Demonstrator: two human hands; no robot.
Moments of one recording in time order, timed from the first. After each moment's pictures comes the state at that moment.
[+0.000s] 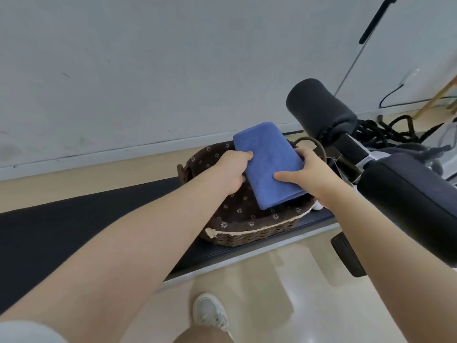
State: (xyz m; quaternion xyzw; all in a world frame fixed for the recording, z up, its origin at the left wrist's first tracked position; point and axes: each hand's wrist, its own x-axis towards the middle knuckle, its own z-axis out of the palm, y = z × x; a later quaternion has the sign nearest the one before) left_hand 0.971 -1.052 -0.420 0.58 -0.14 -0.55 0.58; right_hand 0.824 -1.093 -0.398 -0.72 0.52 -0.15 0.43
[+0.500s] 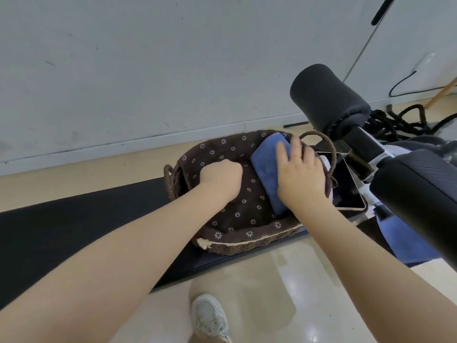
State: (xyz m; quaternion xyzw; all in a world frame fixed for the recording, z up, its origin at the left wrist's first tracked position) left_hand 0.983 -1.051 -0.449 0.81 -0.59 -0.07 -0.04; right_hand 0.852 -1.111 -0.456 -0.88 0.46 -0.04 -0.13
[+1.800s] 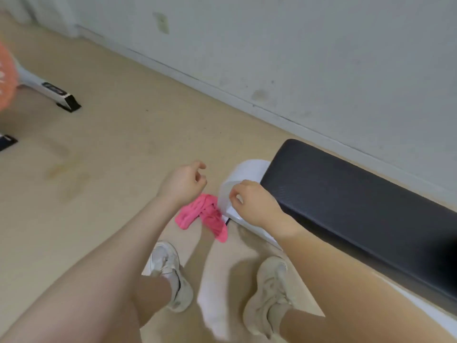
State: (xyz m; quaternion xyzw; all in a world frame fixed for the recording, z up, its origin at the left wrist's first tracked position) left_hand 1.226 -0.443 -0.503 0.95 -0.10 -0.09 0.29; right_hand 1.170 -0.609 -0.511 -0.98 -0.04 0.09 0.19
